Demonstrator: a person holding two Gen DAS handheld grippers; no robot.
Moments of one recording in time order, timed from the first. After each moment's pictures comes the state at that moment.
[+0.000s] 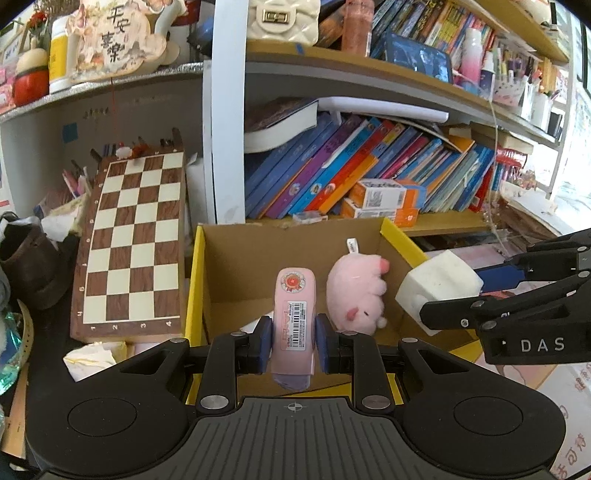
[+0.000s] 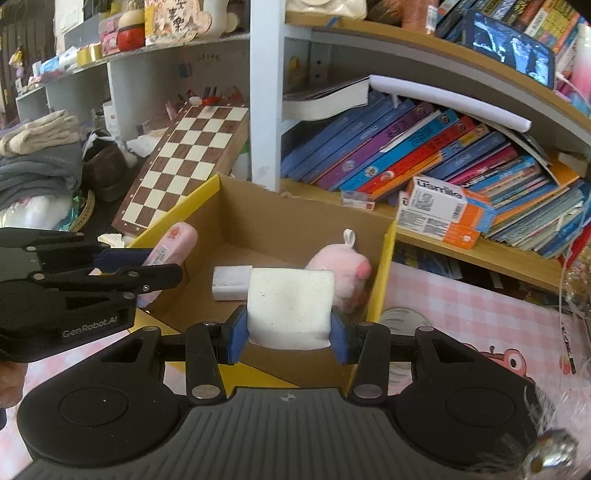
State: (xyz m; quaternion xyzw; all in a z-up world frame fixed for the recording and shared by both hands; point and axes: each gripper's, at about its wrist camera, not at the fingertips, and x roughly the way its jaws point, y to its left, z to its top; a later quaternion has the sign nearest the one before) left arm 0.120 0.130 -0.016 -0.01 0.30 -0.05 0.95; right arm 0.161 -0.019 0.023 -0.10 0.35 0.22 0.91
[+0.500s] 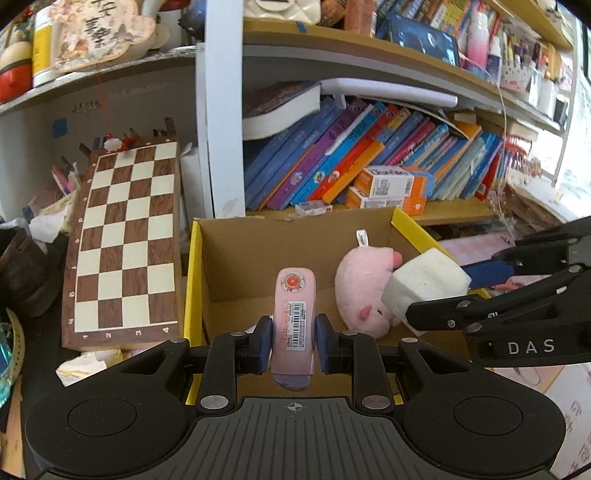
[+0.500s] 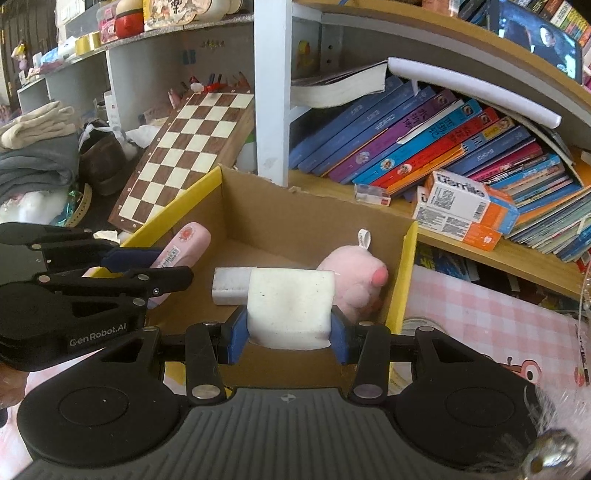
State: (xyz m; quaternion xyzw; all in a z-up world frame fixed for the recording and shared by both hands) left arm 0.145 0.134 -0.025 0.01 0.32 -0.06 0.94; right arm 0.191 -0.006 0.010 -0.10 0.37 0.24 0.89
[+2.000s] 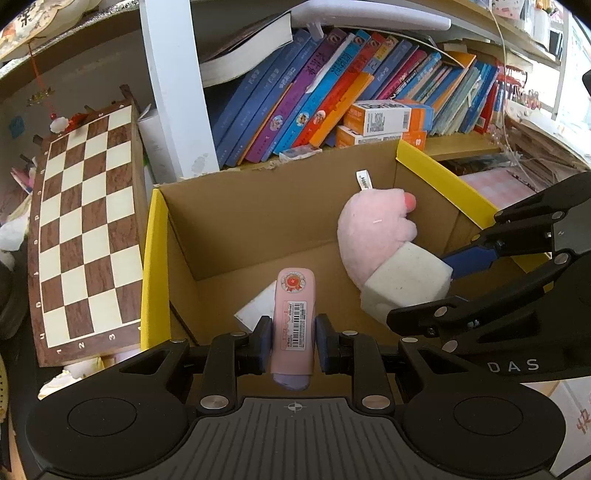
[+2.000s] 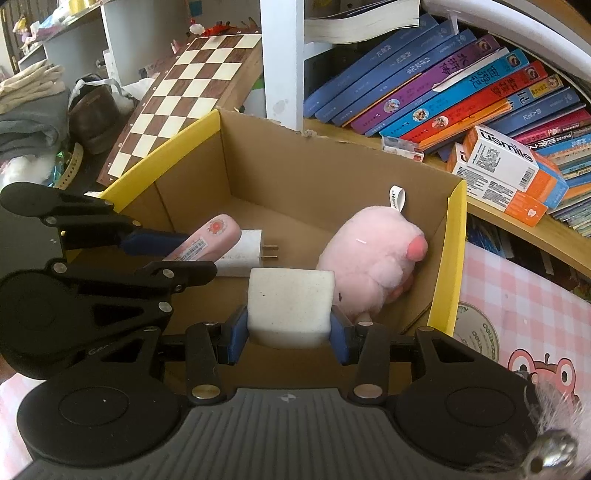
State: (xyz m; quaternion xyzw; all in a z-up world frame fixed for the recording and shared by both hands) left arm 0.189 0.124 -0.061 0.06 0.39 -0.08 0.91; right arm 0.230 0.009 -0.035 -0.12 0.43 0.26 0.86
